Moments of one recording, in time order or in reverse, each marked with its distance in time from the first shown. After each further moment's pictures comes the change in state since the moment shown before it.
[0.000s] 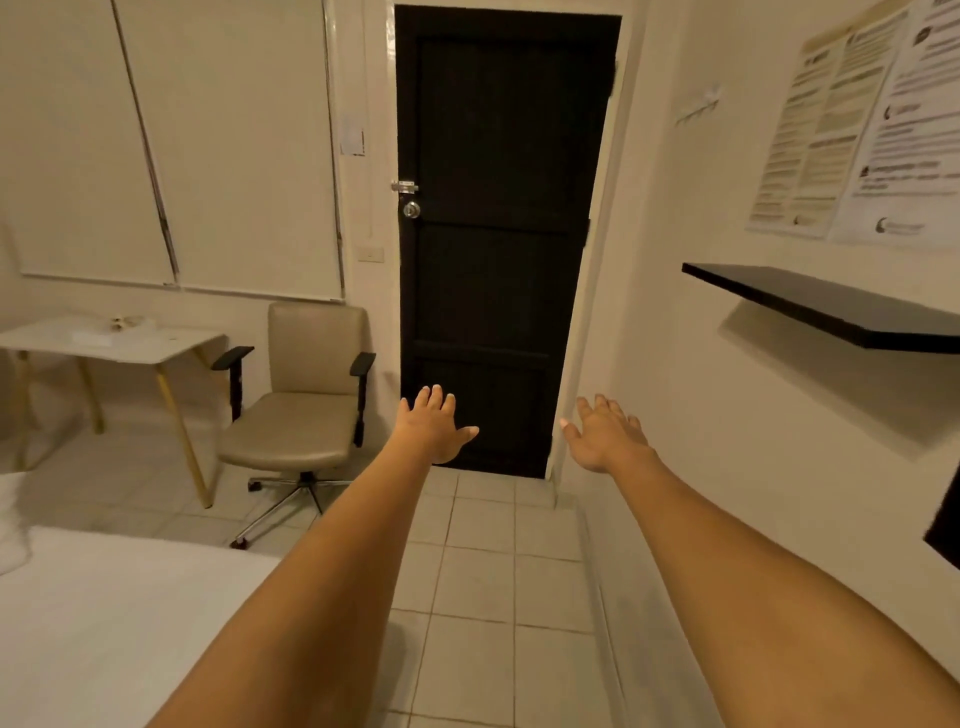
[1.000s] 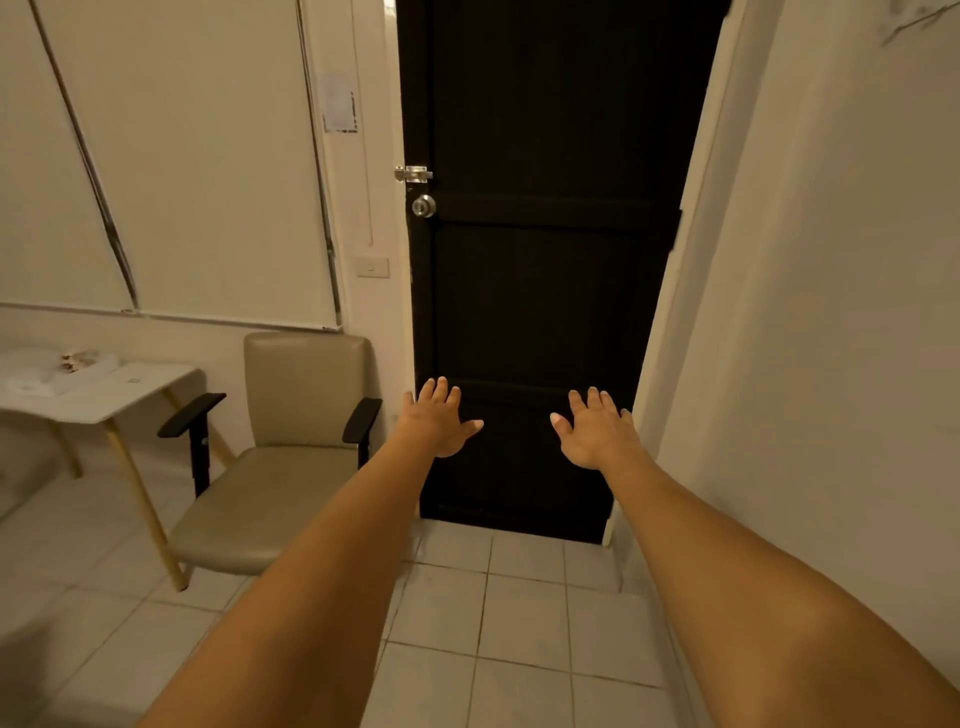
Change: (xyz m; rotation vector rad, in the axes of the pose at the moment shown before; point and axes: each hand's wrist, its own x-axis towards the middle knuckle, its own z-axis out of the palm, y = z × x) left_hand 0.482 -0.129 -0.005 0.063 -0.052 -0.028; right_hand 0.501 -0.091 0.052 0.040 -0.020 -0.044
